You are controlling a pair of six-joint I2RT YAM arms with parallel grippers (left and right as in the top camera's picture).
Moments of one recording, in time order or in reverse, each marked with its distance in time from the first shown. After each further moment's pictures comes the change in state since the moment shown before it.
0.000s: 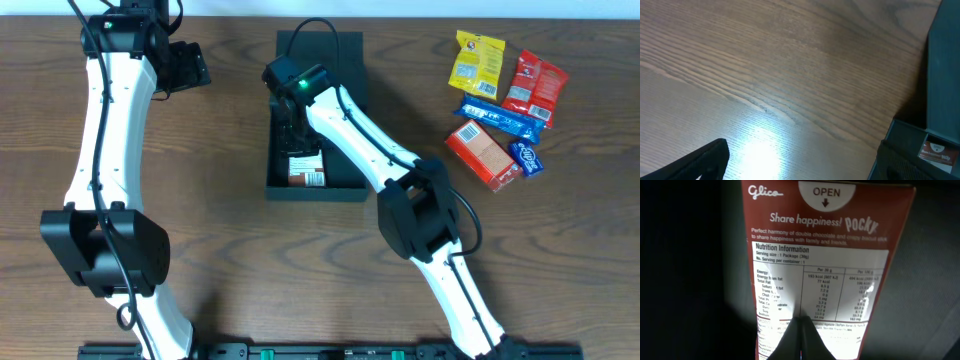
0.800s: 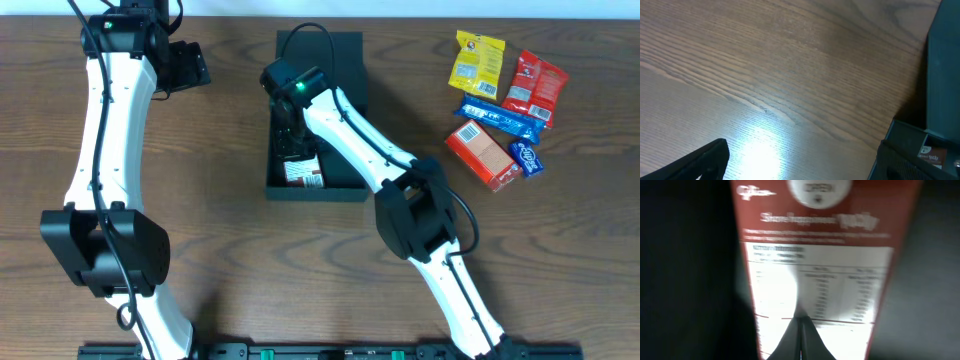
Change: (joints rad) left arm 0.000 0.000 0.000 0.001 0.000 0.000; right arm 0.006 0.008 0.001 -0.017 -0.031 -0.049
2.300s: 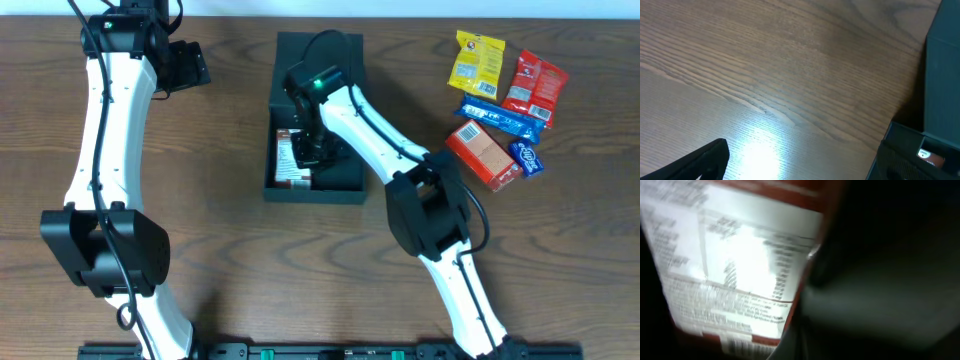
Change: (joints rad) left arm 0.000 0.000 0.000 0.004 0.000 0.000; right arm -0.046 -0.047 -0.128 -0.047 -0.106 -0.071
